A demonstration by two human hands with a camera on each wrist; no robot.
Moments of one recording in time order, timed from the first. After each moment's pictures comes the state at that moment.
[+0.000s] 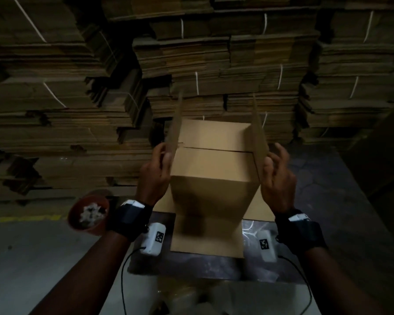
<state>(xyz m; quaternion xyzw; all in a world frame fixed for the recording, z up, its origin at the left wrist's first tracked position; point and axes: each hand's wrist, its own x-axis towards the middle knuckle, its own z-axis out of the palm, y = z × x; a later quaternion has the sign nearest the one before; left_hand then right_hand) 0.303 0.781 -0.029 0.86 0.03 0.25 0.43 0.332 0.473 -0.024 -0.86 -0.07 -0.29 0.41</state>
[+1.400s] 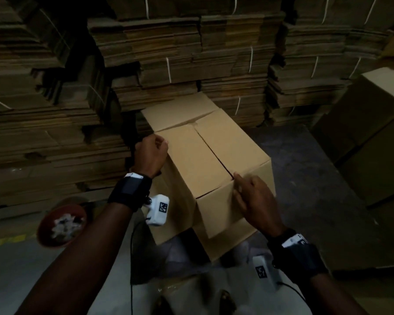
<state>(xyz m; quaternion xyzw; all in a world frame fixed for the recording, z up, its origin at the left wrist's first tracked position) 0.396 0.807 -0.033 0.89 0.08 0.14 0.44 0.273 0.512 -0.055 -0.96 -0.12 -0.10 0.21</state>
